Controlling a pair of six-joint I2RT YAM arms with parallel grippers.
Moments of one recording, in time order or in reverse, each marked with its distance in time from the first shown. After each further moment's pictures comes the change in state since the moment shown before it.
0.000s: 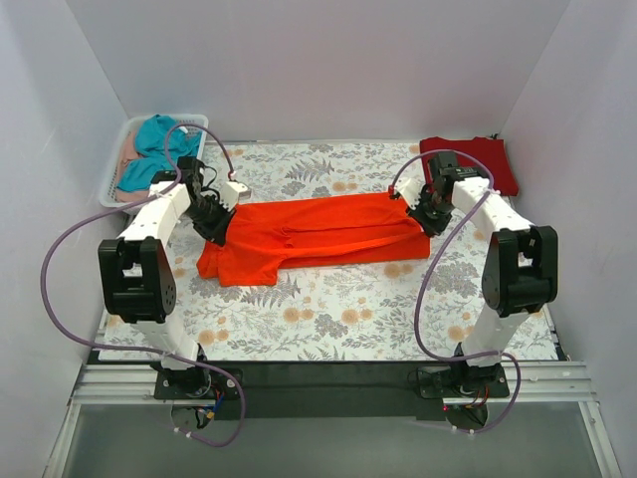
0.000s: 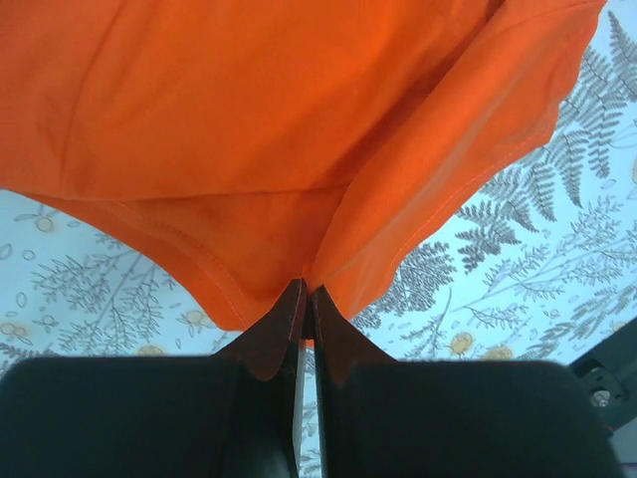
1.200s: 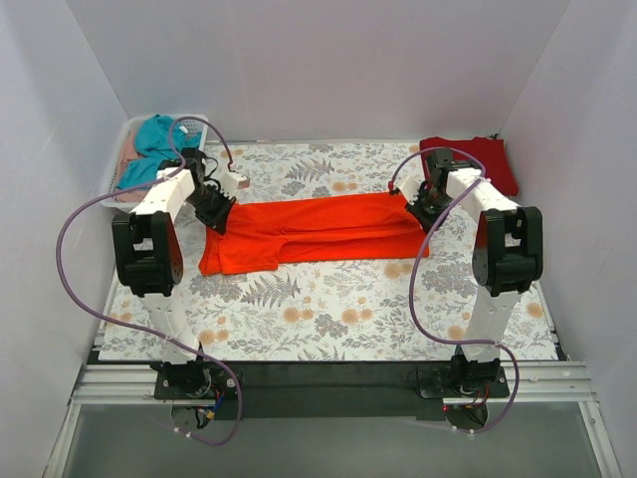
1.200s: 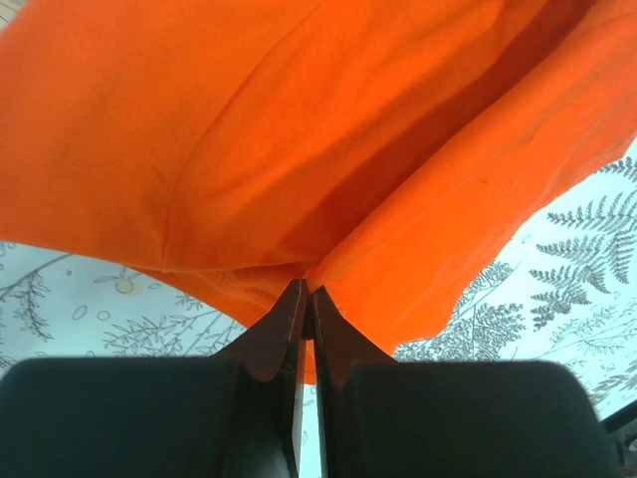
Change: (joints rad) left arm 0.028 0.239 0.188 0.037 -0.011 -0.016; right arm -0.028 0.189 0.131 -0.014 -0.004 0.003
